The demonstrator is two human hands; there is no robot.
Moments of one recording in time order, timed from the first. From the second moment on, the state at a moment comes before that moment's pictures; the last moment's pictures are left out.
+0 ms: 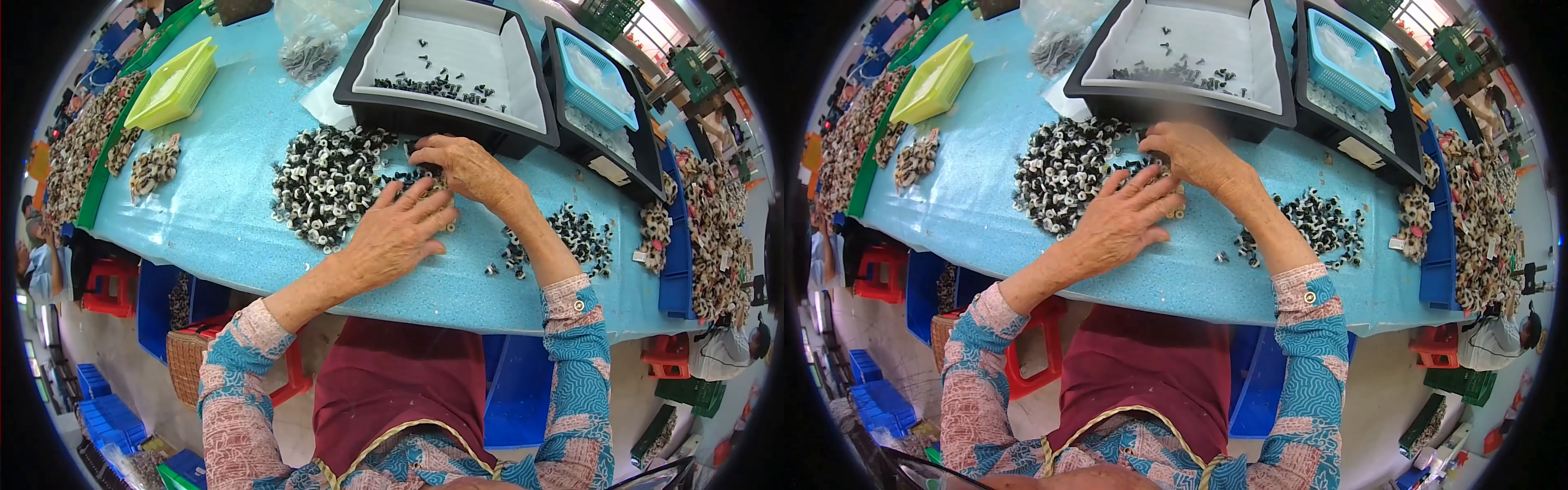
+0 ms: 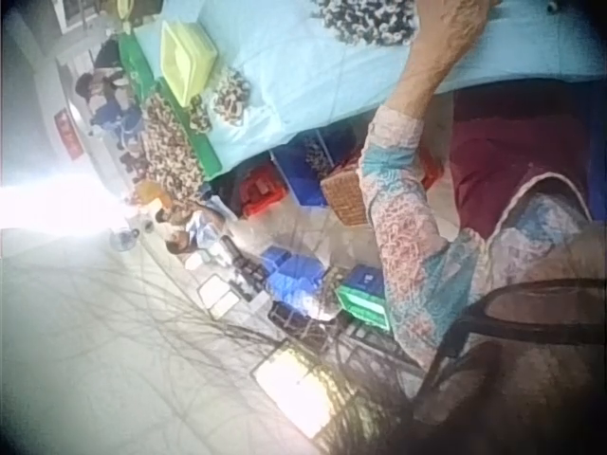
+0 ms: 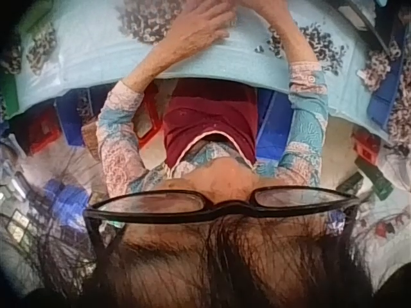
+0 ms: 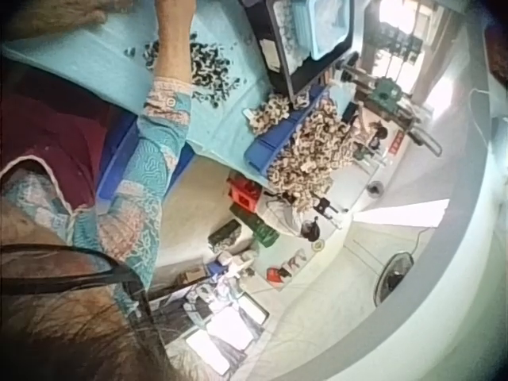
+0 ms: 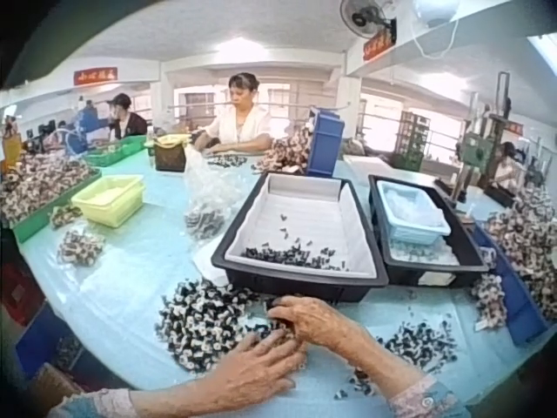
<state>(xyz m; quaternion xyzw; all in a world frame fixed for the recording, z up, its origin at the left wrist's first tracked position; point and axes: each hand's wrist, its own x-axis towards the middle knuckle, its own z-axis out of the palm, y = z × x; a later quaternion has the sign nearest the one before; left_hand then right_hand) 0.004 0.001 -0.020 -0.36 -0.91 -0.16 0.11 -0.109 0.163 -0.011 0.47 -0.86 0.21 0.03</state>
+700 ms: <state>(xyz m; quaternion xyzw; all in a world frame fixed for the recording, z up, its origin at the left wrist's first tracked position) 0.018 -0.034 -0.019 -0.35 -0.92 -0.15 0.12 -0.081 0.177 -0.003 0.45 -0.85 0.28 0.03</state>
